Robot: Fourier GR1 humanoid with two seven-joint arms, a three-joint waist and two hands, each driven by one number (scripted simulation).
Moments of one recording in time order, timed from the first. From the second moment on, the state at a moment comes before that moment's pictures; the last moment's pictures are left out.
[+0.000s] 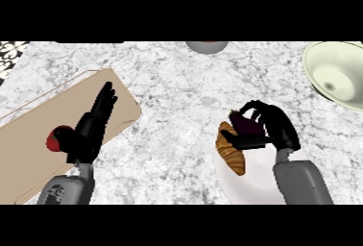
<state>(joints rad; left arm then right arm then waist) -0.16 0.09 -0.08 -1.54 -0.01 0.10 0.08 -0.27 -0.06 0.01 -1.37 0.77 0.07 0.14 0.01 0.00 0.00</state>
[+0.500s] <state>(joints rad) -0.16 0.10 -0.07 -1.53 -0.01 0.09 0.08 -0.45 -0.01 -0.05 -1.40 0.60 -0.15 0.20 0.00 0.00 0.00</state>
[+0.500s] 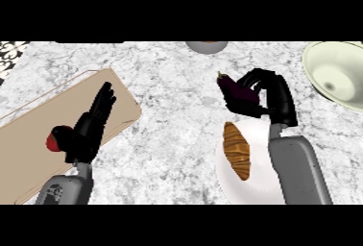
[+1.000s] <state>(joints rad) -0.14 0.08 -0.08 -1.54 -0.03 0.11 0.07 -0.64 -0.06 0.00 -1.63 0.83 -0.13 0.51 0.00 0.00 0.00</state>
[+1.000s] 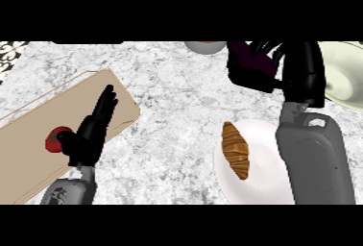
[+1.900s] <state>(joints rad) -0.16 0.08 -0.07 -1.56 -0.03 0.08 0.11 -0.99 -0.33 -0.22 -1.31 0.85 -0.02 0.63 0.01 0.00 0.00</state>
